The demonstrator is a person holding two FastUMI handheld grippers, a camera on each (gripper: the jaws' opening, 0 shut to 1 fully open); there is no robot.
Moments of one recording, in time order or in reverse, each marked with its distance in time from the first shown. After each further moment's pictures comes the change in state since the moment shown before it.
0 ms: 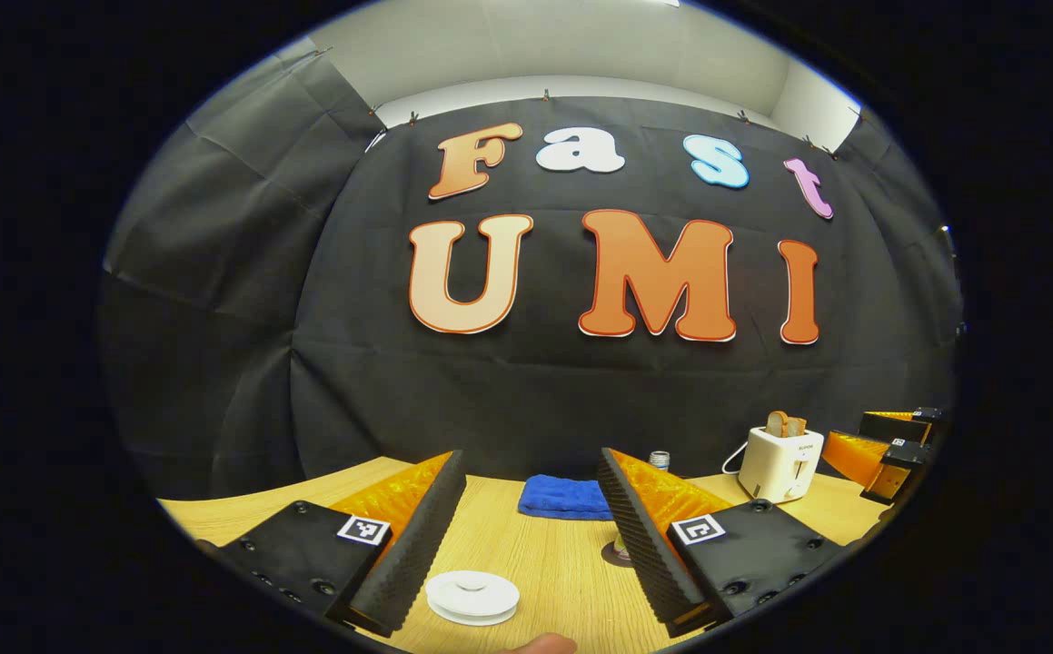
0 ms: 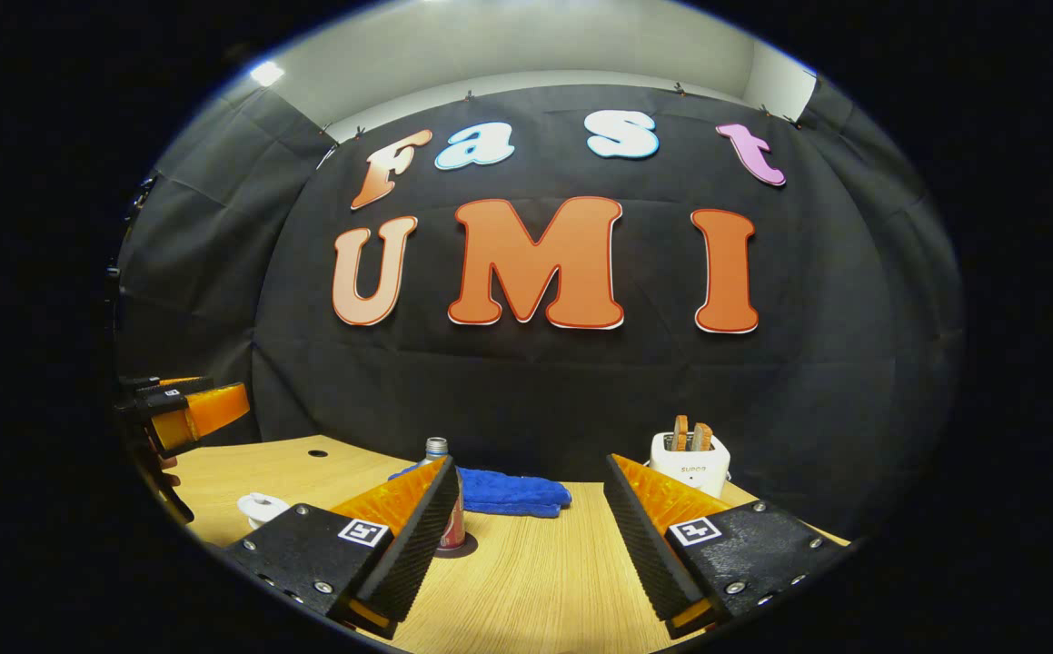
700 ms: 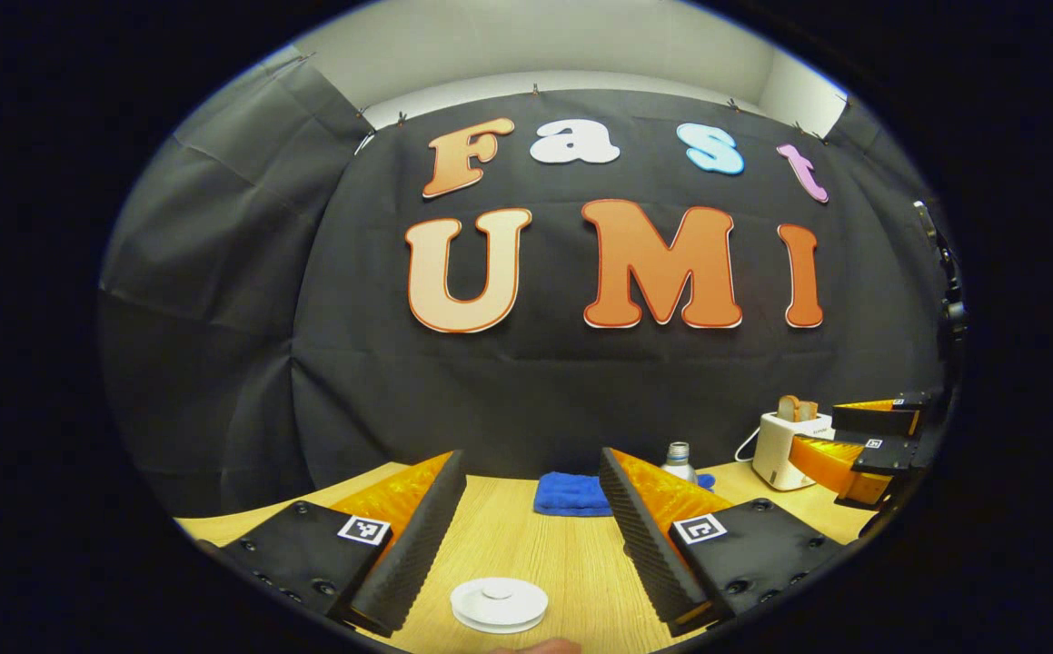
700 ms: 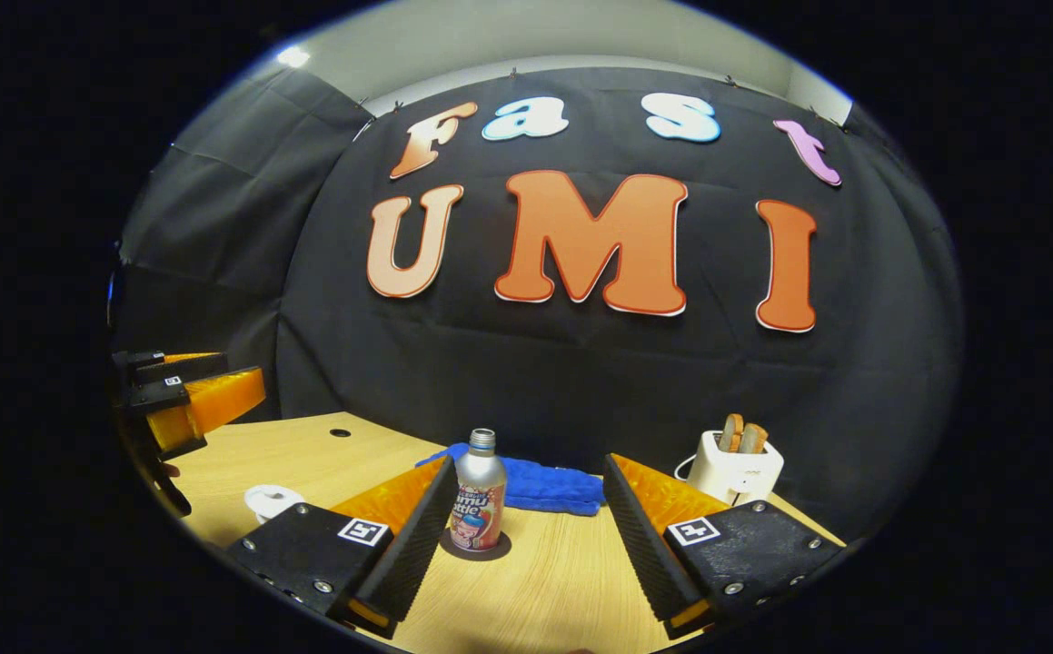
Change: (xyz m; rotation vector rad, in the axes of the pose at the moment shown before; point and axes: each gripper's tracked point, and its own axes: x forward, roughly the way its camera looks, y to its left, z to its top) left arm 0.010 0.016 -0.002 0.050 0.002 -0.001; right arm 0.028 0.050 -0.008 -0.065 0.059 0.100
